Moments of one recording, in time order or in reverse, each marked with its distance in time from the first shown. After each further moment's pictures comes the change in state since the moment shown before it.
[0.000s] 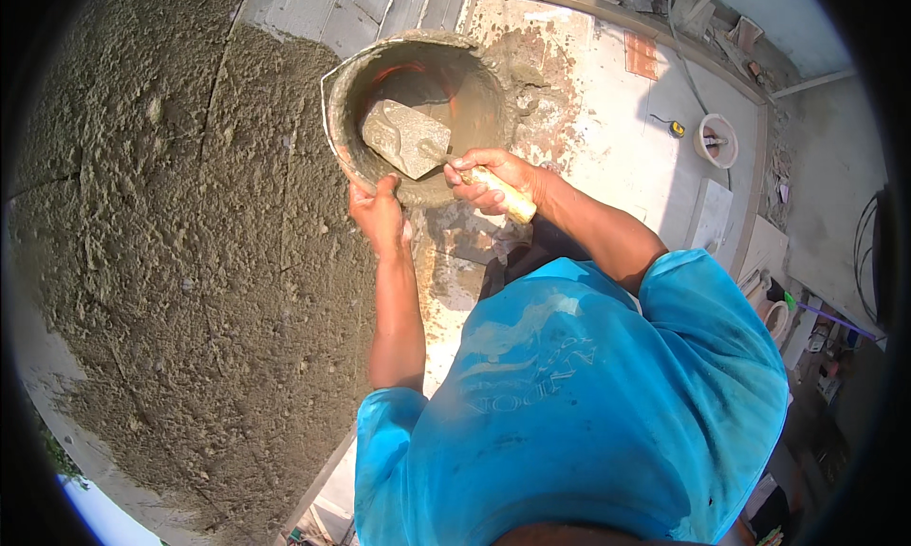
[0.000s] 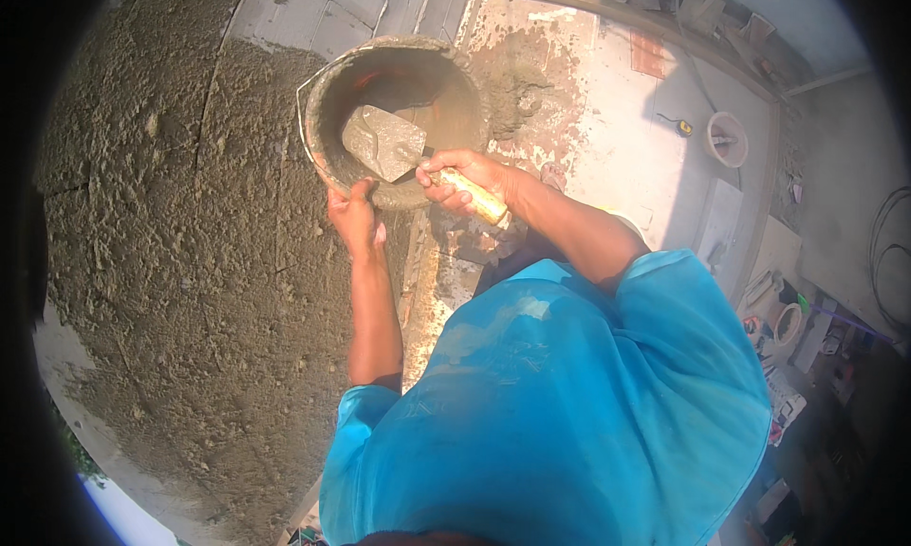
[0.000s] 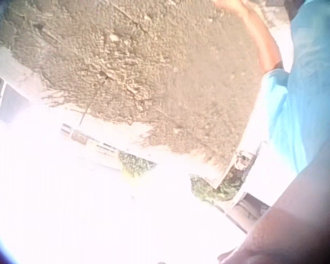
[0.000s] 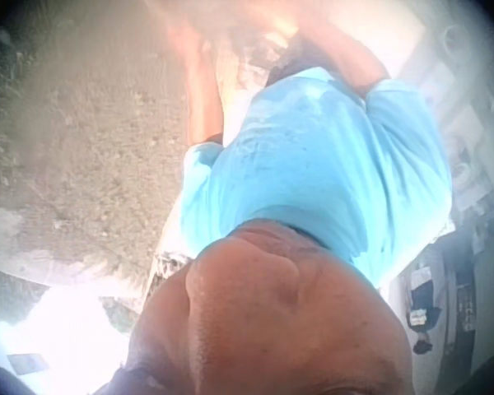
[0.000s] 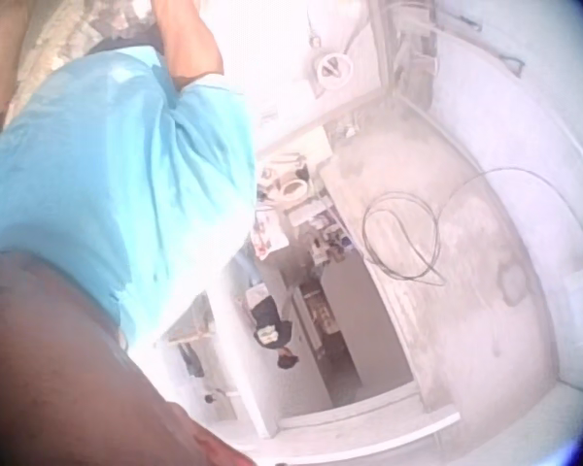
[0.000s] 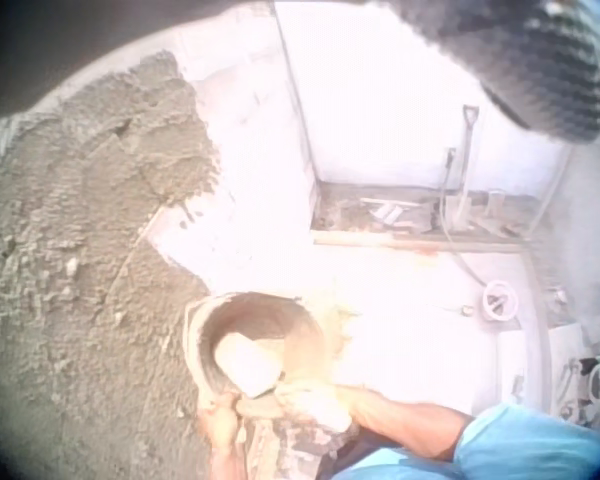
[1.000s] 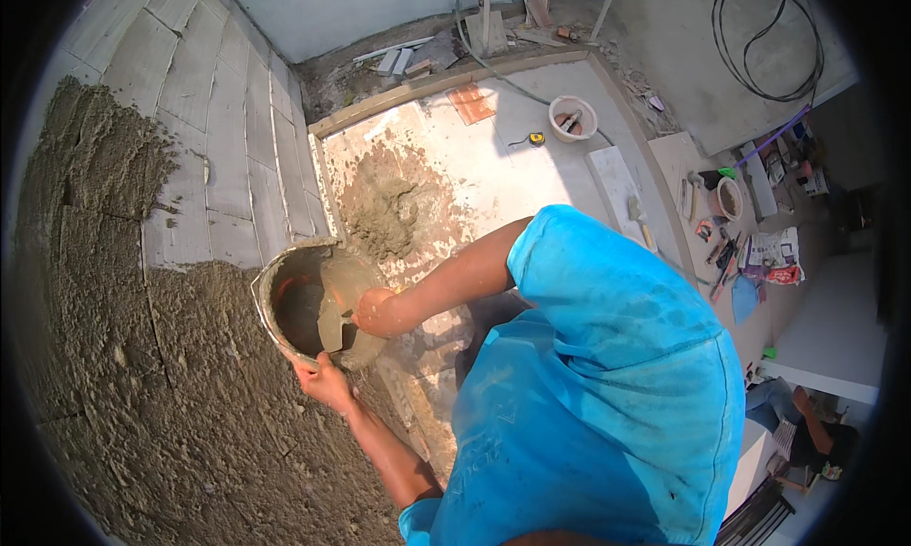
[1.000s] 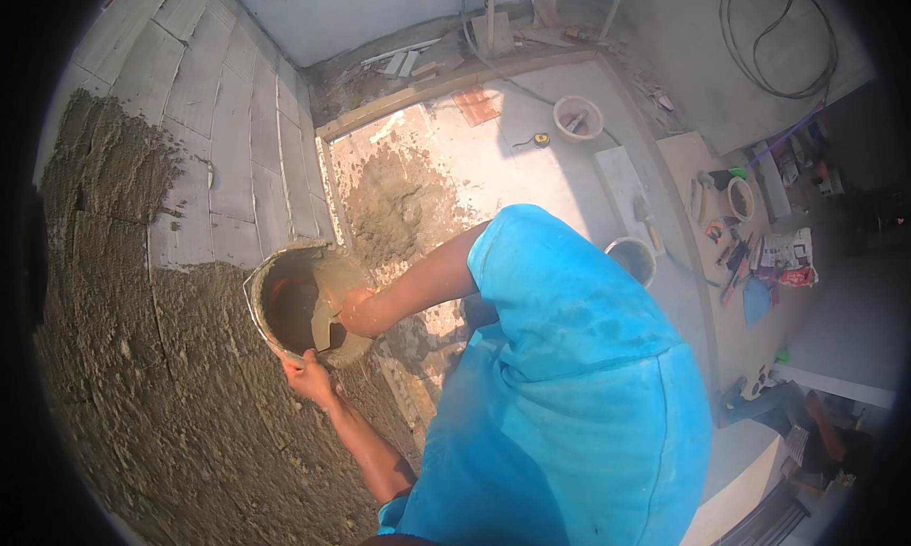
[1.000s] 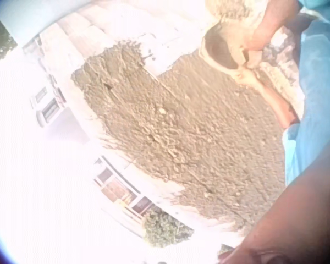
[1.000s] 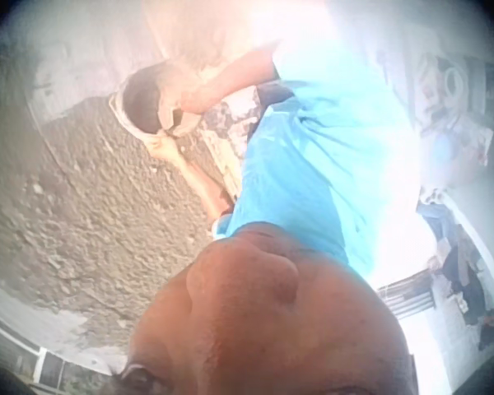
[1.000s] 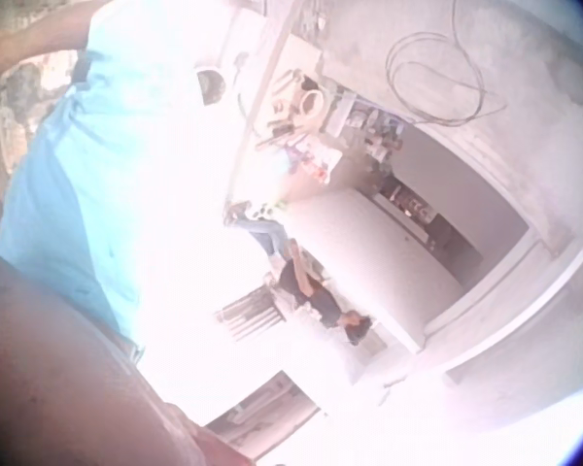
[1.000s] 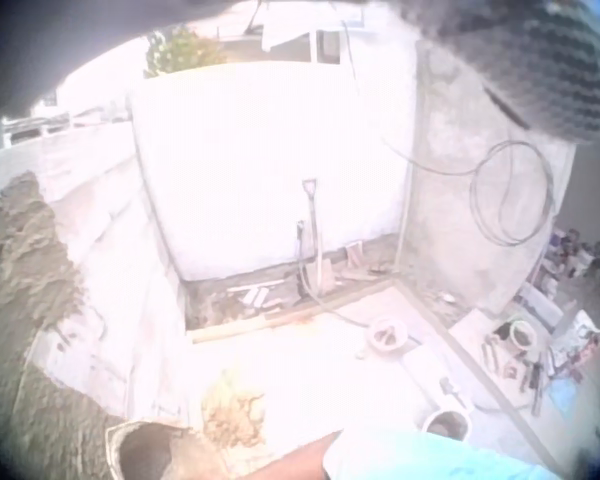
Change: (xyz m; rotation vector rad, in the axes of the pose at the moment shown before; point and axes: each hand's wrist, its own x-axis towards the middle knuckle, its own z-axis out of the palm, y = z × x) left_hand -0.009 -0.001 -0.028 0.599 -0.043 0.144; right_hand 0.051 0.039 0.004 -2.751 0.721 0.004
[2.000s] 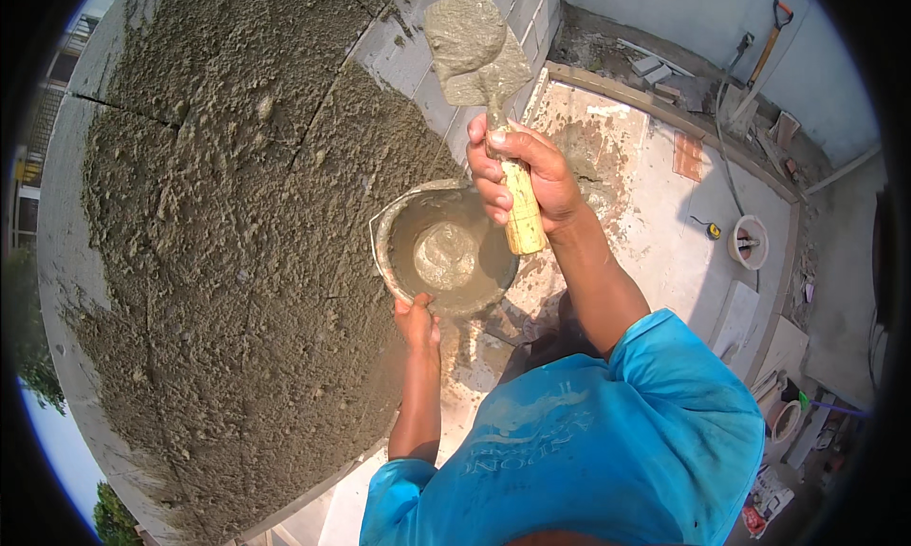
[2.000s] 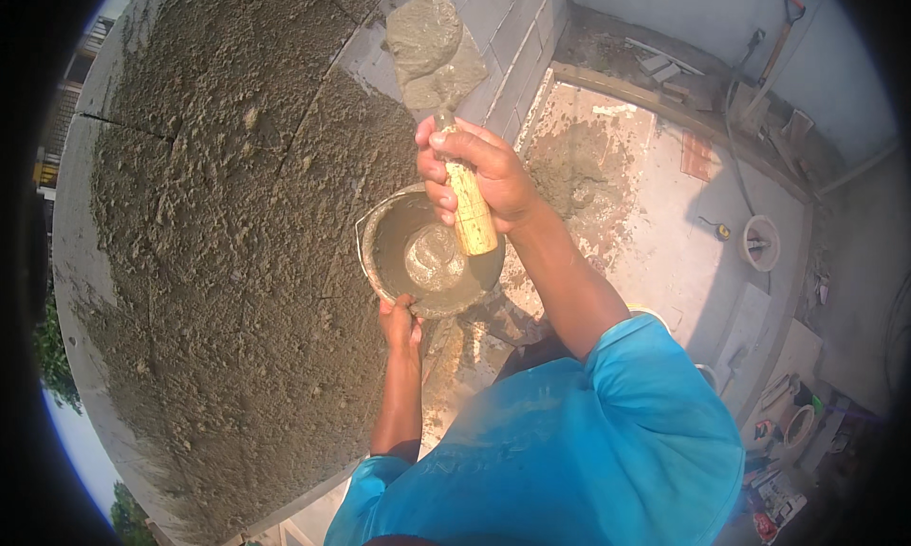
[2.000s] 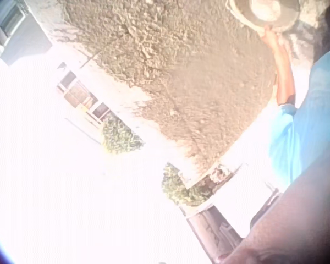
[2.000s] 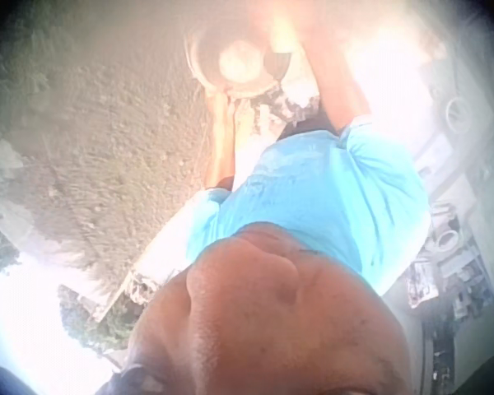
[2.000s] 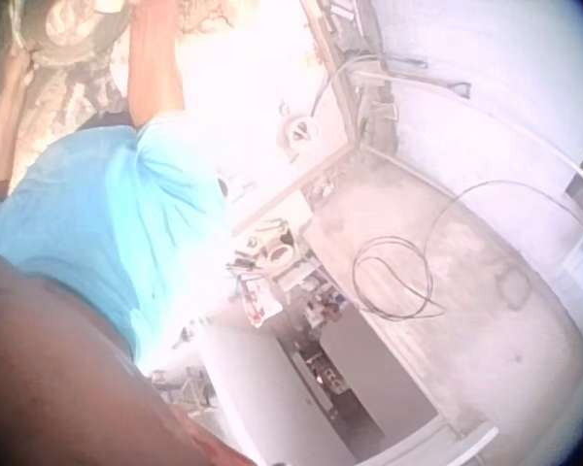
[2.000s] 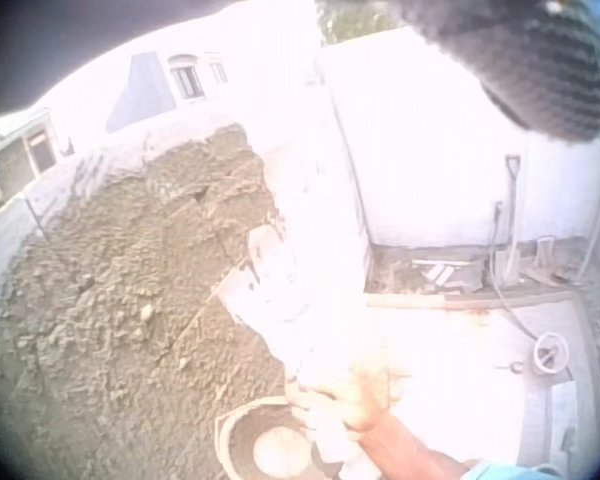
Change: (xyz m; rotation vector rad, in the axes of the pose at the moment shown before) left_hand -0.045 -0.065 -0.047 -0.652 0.250 -0.471; right_hand 0.005 0.042 -0.193 2.590 0.224 -0.408
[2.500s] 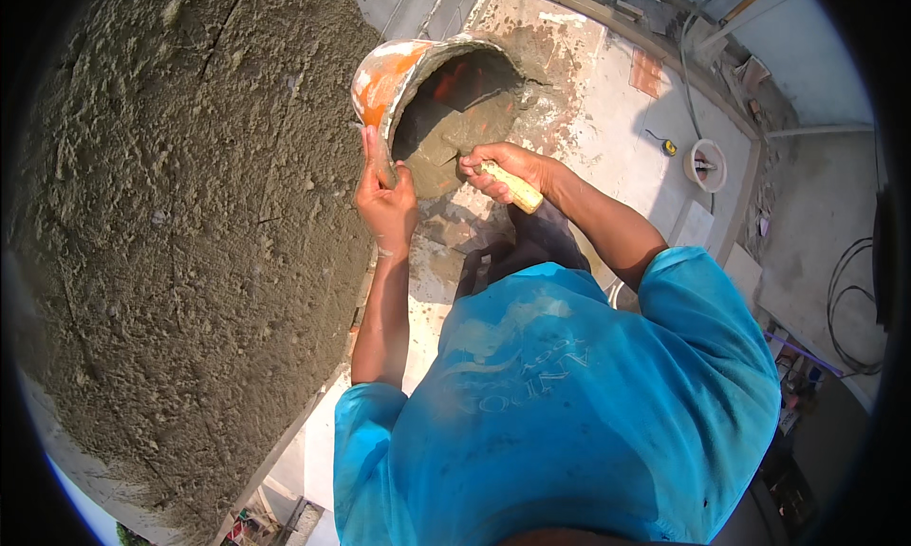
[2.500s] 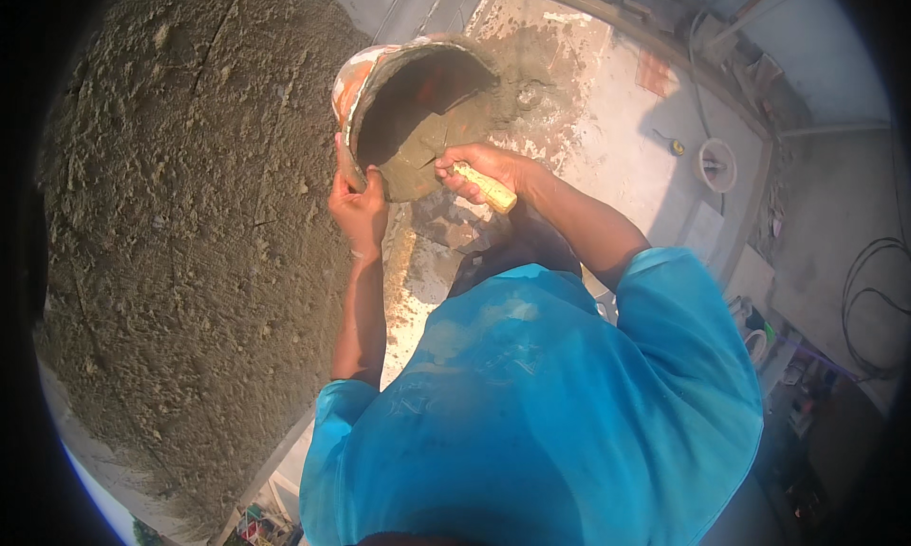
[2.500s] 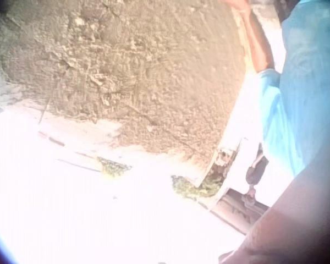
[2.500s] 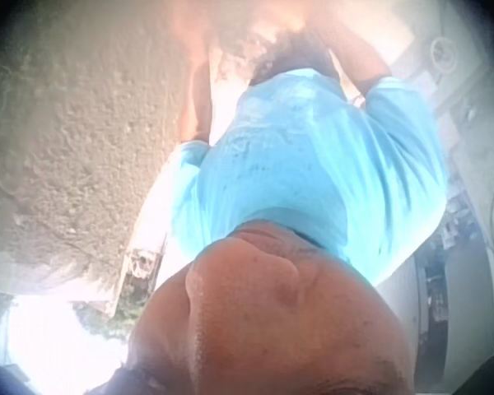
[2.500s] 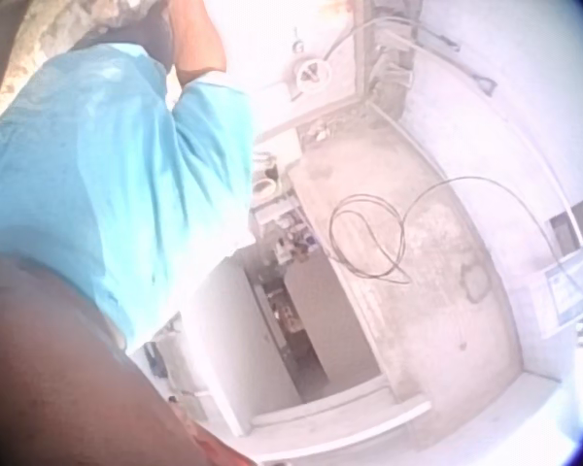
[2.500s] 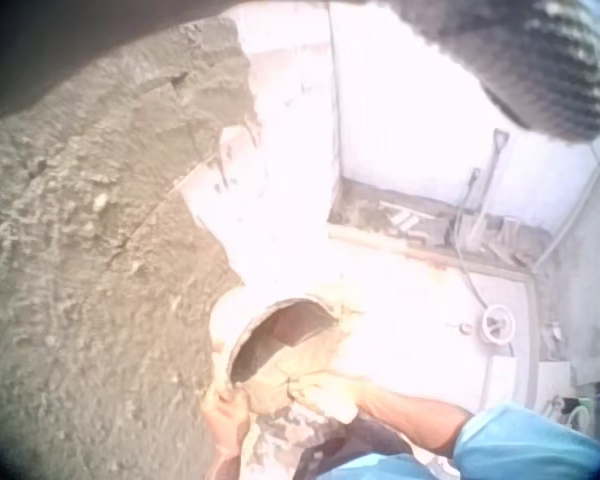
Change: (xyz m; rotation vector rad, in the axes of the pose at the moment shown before) left_hand -0.029 0.020 0.070 0.442 -0.314 0.758; right_hand -0.096 0.084 -0.159 -0.006 0.300 0.953
